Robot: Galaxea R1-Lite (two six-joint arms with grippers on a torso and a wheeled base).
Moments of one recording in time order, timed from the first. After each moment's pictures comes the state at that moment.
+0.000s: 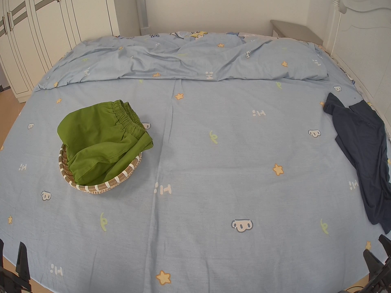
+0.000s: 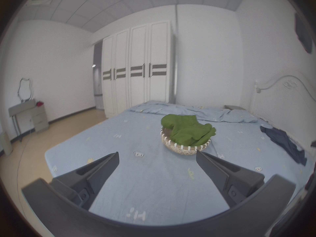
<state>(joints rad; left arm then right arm) 0.00 0.02 -0.12 0.06 0.26 -0.09 0.20 0.11 -0.14 0.21 0.02 0.21</state>
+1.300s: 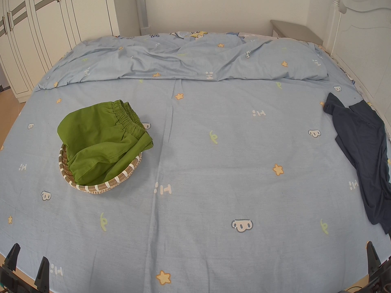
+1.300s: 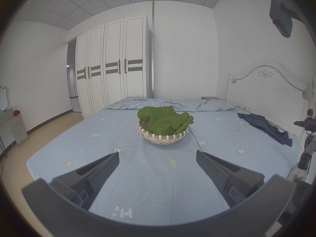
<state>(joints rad) 0.00 0.01 -0.02 0.00 0.03 -0.01 0.00 0.01 -0.02 0.02 0.01 0.01</state>
